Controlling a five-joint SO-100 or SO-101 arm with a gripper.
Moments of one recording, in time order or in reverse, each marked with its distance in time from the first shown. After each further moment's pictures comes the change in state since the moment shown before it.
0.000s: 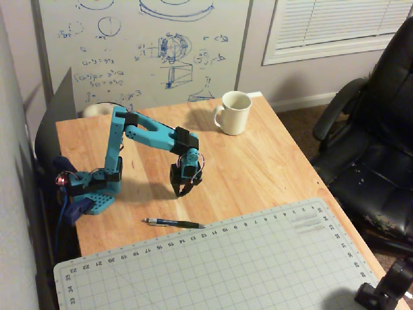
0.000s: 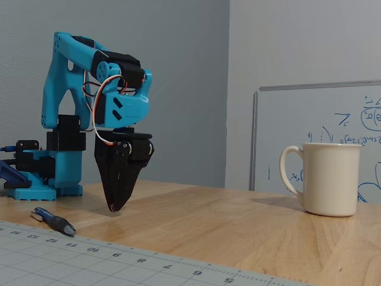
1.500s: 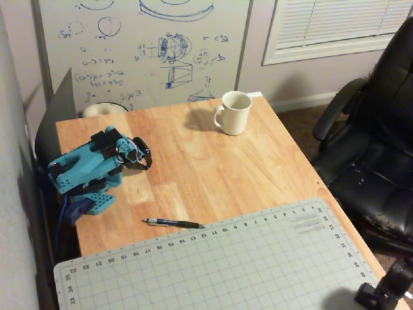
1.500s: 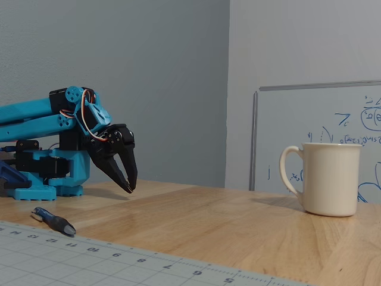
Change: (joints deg) arm -35.3 108.0 71.2 0.5 16.7
